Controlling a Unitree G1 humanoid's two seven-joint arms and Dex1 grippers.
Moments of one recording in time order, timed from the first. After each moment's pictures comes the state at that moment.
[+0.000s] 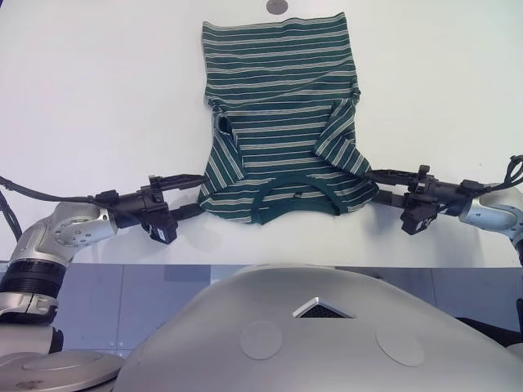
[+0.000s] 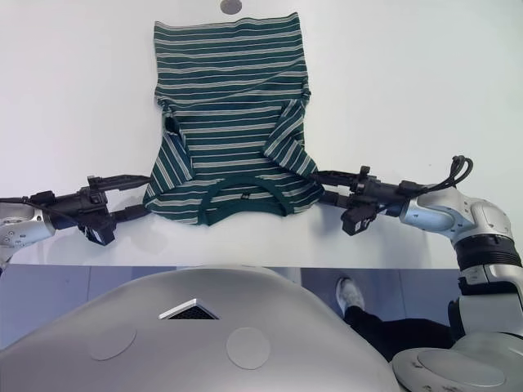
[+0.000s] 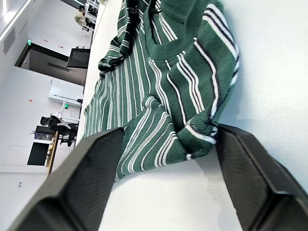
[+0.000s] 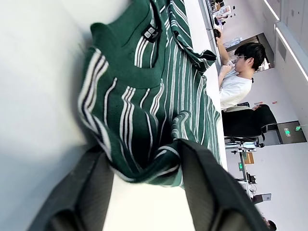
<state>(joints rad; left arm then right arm) 0.22 0.92 -0.16 0.28 0.38 -1.21 -0.50 0.00 -0.92 0.23 0.54 -0.65 -1.40 0.23</state>
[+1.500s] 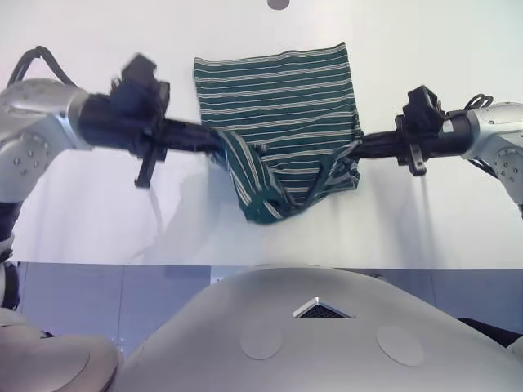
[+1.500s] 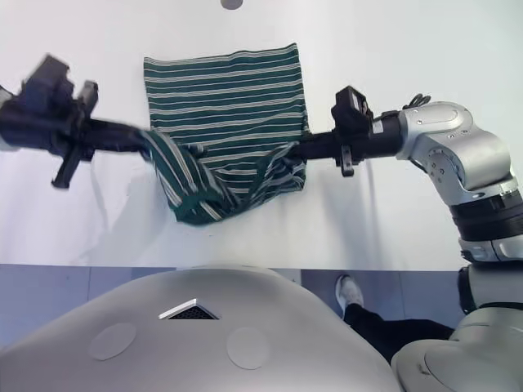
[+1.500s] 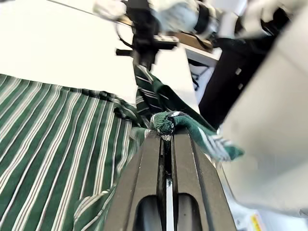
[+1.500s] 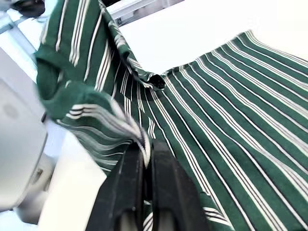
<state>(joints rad) -0.32 1.09 -0.23 -0.20 -1.13 0.63 -1.16 -0.25 -0.93 0.30 -0.04 0.79 0.47 1.22</state>
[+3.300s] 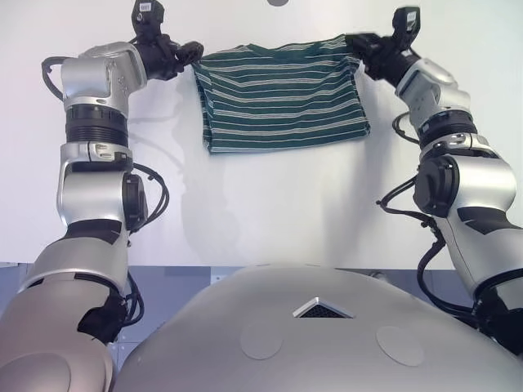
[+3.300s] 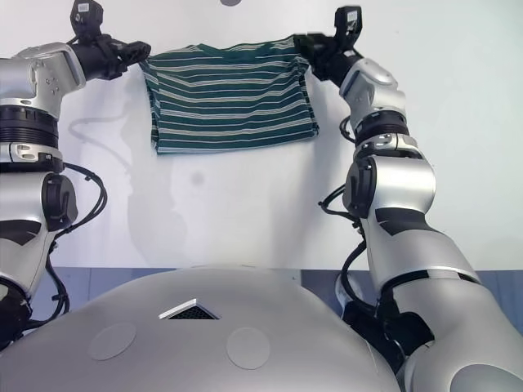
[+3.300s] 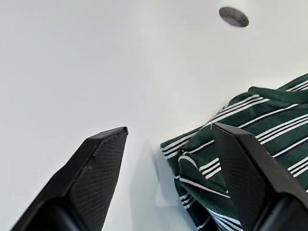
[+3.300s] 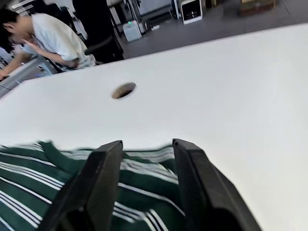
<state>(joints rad) -0.70 0.42 0.07 0.58 -0.27 0.71 -0.52 -0.82 -0.27 -0.23 1.13 0.30 0.10 0.75</state>
